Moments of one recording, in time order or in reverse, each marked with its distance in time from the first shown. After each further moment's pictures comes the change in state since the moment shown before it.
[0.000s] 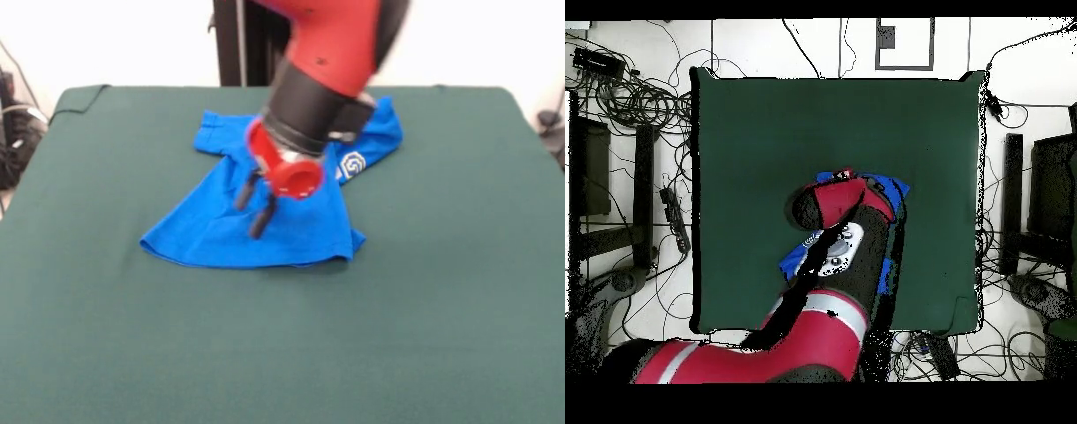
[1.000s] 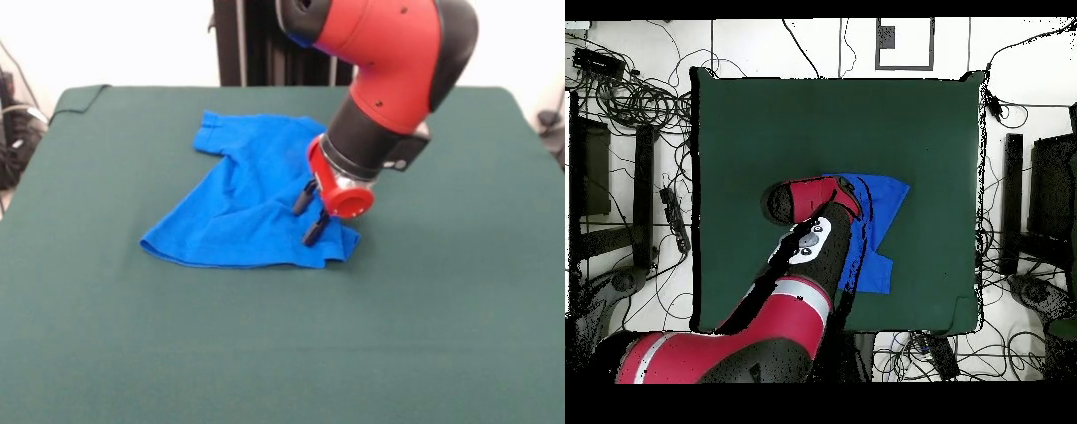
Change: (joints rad) arm 0.061 0.101 -0.015 -0.035 0.195 0.113 0.000
